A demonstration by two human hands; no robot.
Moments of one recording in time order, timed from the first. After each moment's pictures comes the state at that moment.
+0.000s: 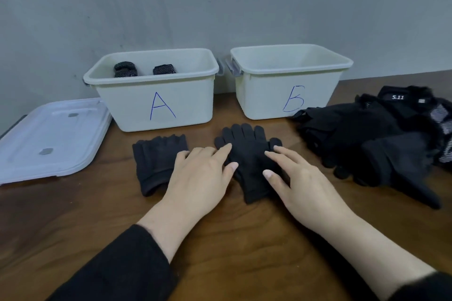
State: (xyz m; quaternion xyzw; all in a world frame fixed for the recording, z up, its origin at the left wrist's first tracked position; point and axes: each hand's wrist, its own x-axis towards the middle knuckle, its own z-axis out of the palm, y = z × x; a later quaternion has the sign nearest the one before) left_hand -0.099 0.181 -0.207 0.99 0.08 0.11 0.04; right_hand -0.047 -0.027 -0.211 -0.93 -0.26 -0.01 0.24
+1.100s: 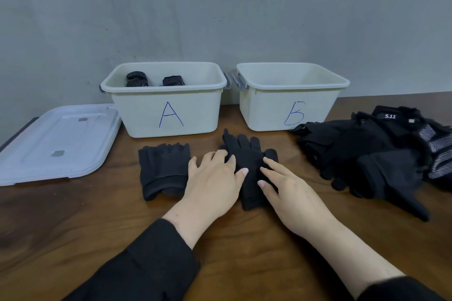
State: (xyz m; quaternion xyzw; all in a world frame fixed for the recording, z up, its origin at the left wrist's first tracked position) left_hand -0.089 0.173 -0.213 0.99 0.09 0.08 0.06; right_hand -0.048 -0.008 -0.214 -0.94 -0.28 0.00 0.21
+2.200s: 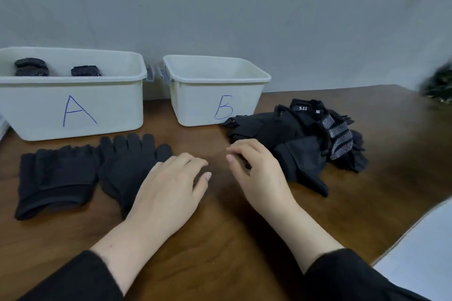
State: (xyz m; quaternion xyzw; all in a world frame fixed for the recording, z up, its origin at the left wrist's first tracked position) left_hand -0.094 0.108 -0.200 0.96 -0.03 0.21 0.16; right_hand -0.027 -0.075 -0.199 -0.88 -0.28 -0.24 0.32
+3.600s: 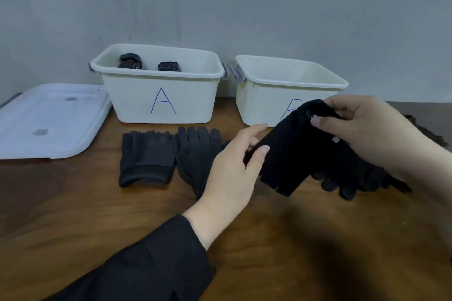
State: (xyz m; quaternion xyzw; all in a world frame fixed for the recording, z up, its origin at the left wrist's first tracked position) left_hand -0.098 0.119 -0.190 0.79 -0.01 0.30 0.53; right_hand -0.025 -0.066 -0.069 -0.90 -0.24 -0.01 0.37
